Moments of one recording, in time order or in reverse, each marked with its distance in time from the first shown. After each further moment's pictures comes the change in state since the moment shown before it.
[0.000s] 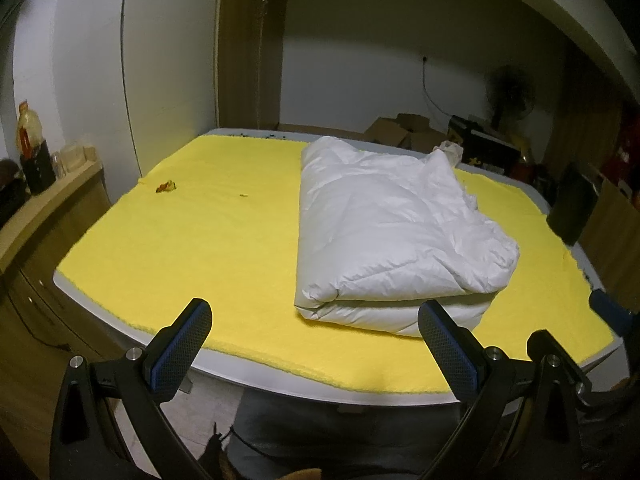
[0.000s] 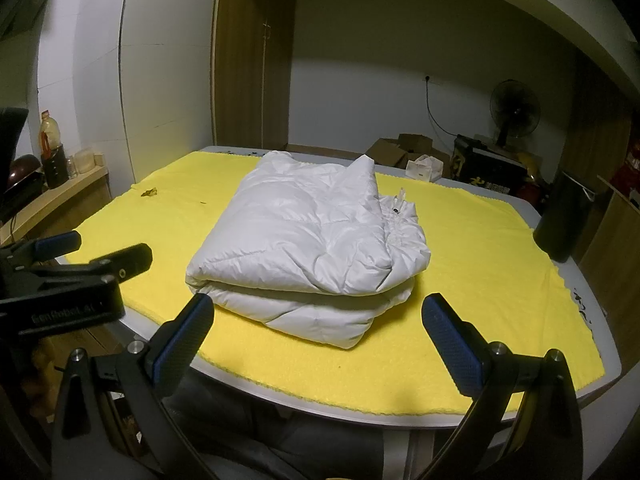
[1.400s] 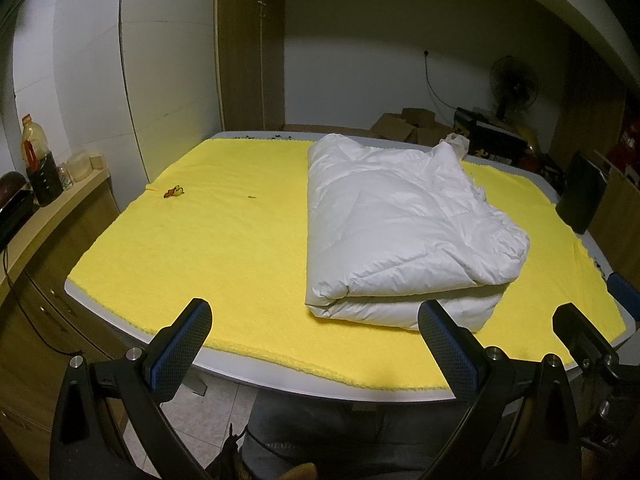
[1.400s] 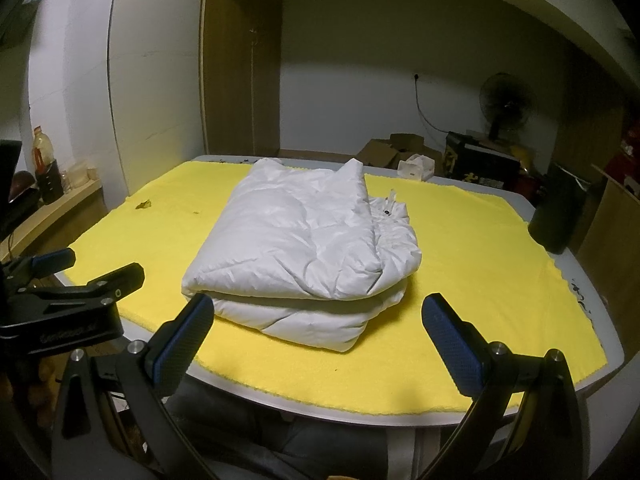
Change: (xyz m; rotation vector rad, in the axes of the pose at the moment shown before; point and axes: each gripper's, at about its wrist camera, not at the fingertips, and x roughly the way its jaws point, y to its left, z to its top) left arm -0.001 -0.007 -0.002 0.053 0.002 0.051; right arm 0.000 -0.006 0.004 0.041 -0.010 -0.019
